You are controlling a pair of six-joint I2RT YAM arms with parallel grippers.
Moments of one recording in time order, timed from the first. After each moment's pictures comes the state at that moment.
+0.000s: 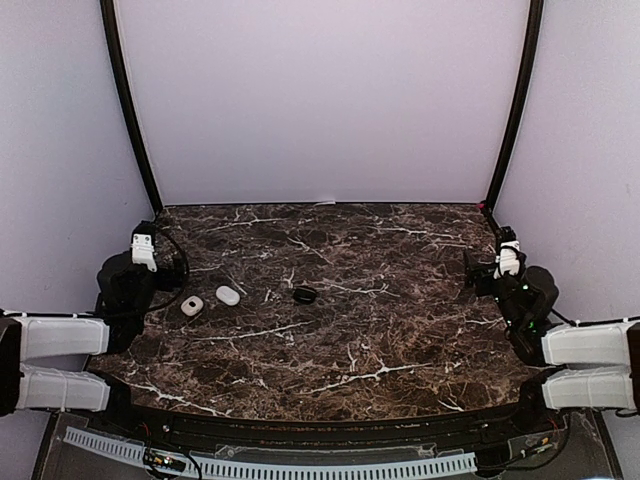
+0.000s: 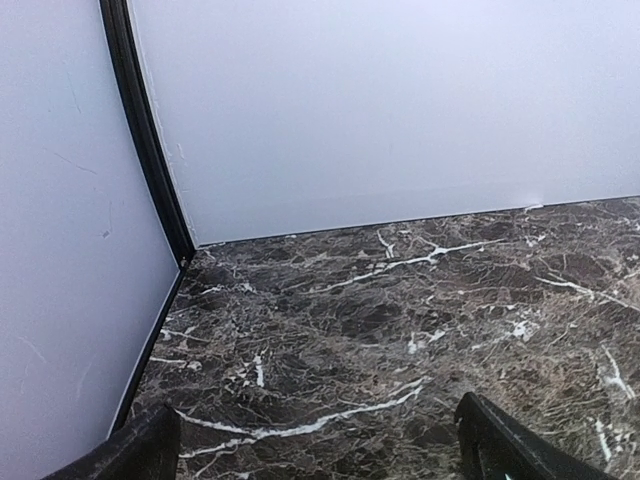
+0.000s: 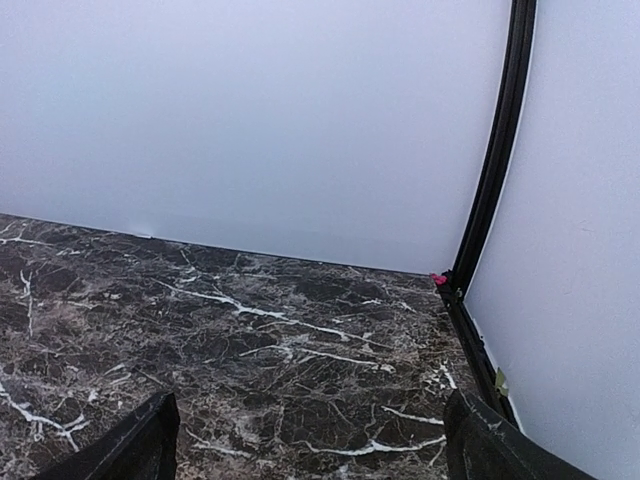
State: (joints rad) left arm -0.26 1.05 0.25 0.68 -0.30 0.07; right arm 0.31 1.02 0.13 0.90 0.21 -0.13
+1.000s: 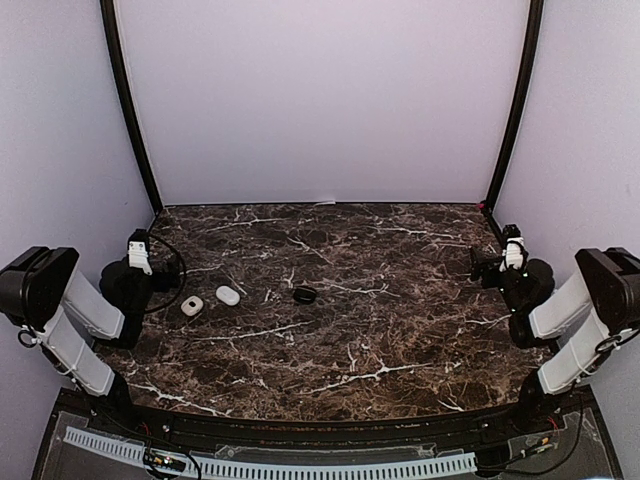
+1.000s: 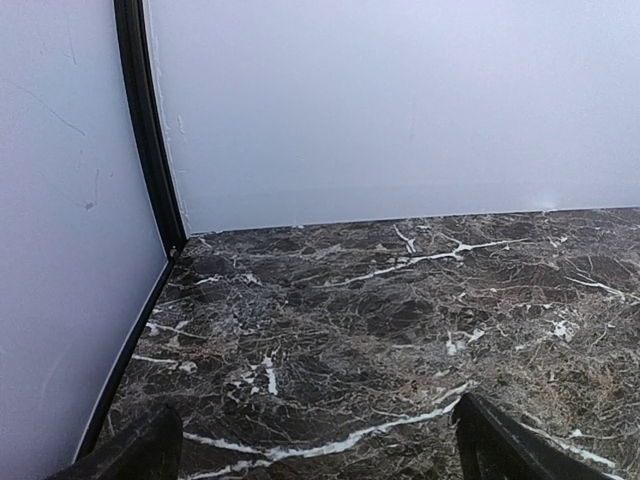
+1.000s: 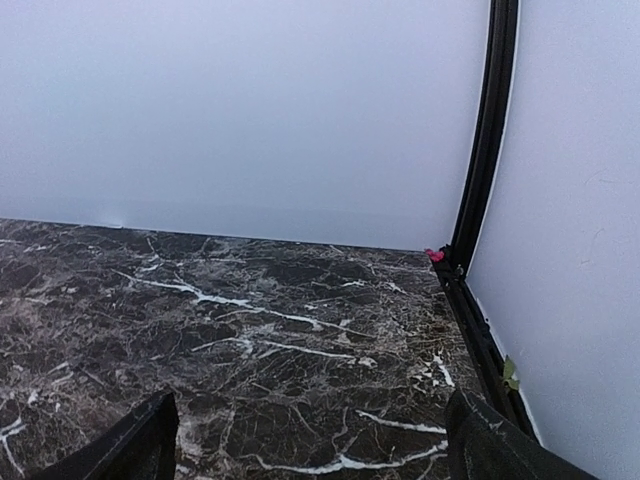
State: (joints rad) left arm 0.00 1.58 0.21 1.29 0.01 0.04; right arm 0.02 1.53 0.19 1.32 -0.07 -0.06
